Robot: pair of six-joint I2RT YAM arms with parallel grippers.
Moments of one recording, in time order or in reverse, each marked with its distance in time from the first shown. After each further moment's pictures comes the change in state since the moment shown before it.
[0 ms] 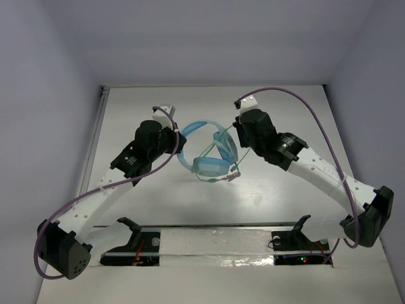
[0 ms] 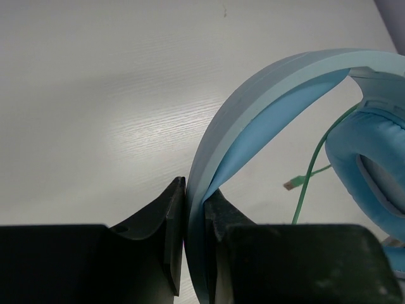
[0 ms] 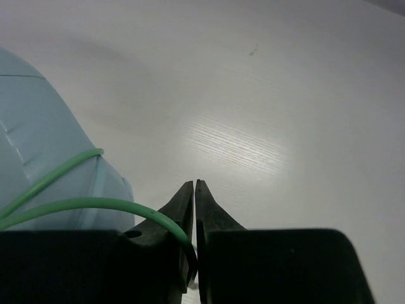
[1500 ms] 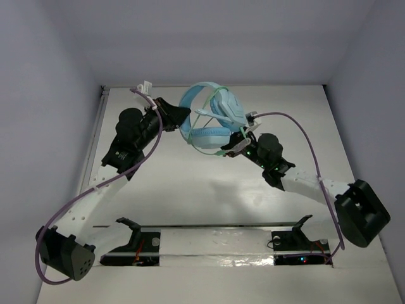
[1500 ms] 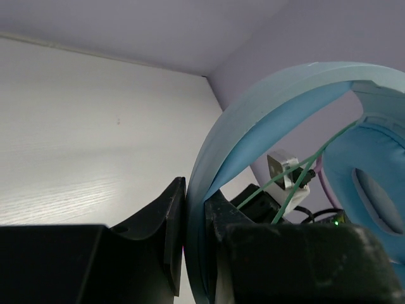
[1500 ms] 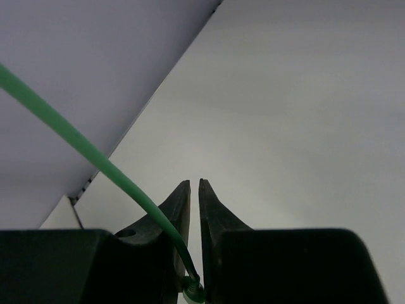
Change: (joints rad) left arm 0.133 -0.001 0.132 0.294 0.248 -0.348; right arm -0.151 -0.054 -0.647 1.170 -0.645 0.415
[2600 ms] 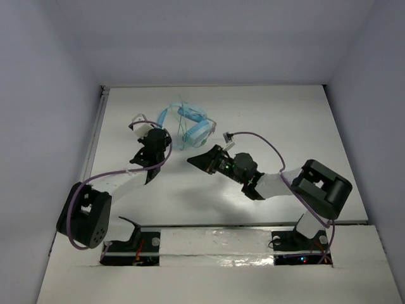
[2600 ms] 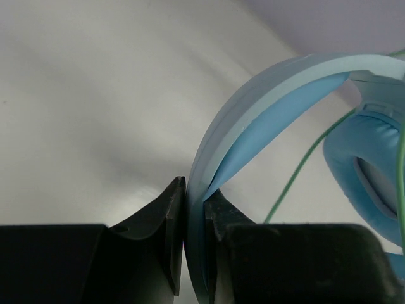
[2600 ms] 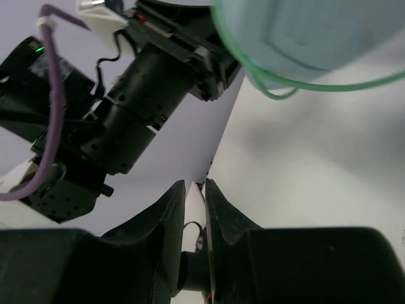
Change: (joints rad) left arm -0.003 0.245 -0.391 0.274 -0.815 -0.064; right arm 0.240 0.401 -0.041 0.525 0.039 0.618
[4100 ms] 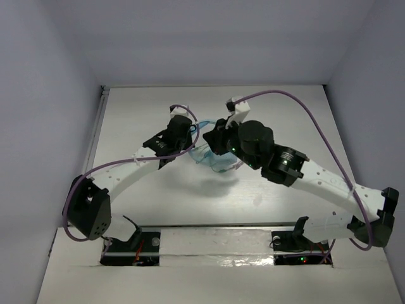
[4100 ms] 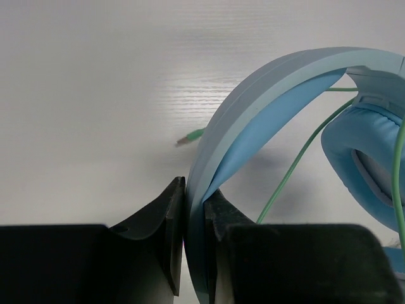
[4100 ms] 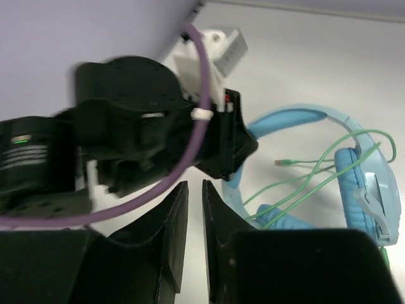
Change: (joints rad) left arm -0.200 0.130 0.384 -0.567 0.278 0.285; right arm 0.159 -0.461 0.662 -1.355 0.434 -0.729
